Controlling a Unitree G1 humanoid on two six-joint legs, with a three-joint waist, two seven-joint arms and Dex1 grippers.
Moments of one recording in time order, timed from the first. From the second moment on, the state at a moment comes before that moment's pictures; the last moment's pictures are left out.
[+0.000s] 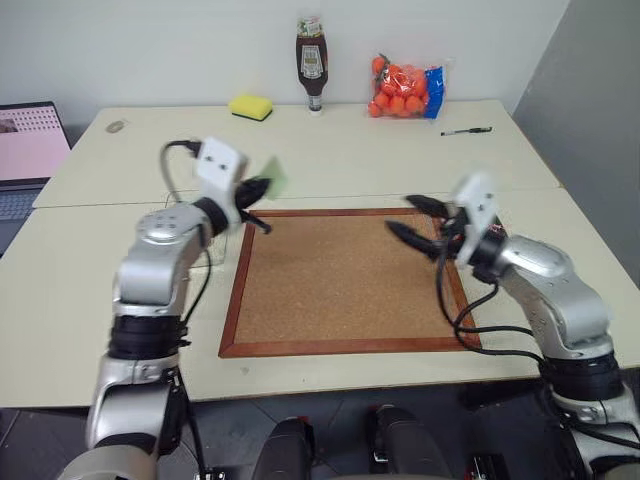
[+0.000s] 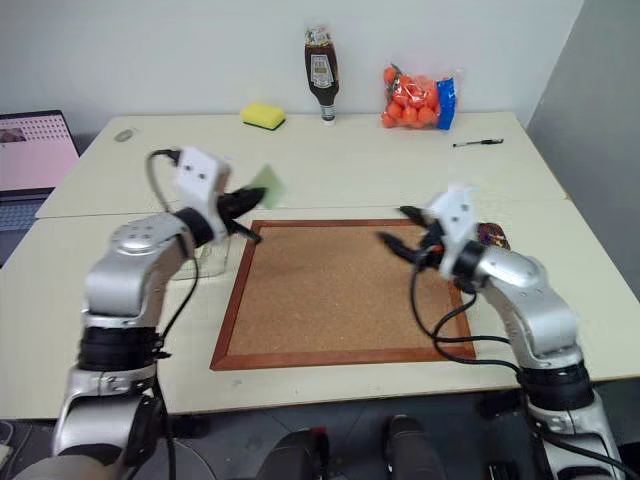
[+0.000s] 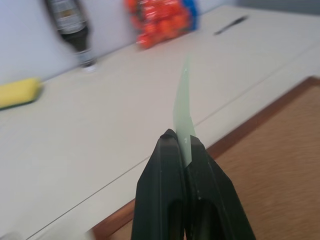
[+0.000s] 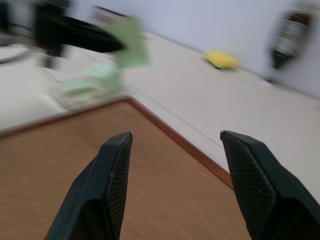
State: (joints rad) left arm -0.62 0.53 0.12 -0.03 -0.17 0.65 -0.48; right arm -0.53 -0.49 0.11 -0.34 0.42 0.54 0.73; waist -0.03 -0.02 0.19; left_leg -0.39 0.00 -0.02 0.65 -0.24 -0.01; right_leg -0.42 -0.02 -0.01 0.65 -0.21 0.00
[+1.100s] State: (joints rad) left arm -0.67 0.45 0.41 0.00 -0.20 1.02 -0.10; right arm -0.77 -0.31 0.32 -0.08 0.26 0.48 0.83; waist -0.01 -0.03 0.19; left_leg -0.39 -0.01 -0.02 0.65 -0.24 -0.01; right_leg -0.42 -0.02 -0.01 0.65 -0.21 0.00
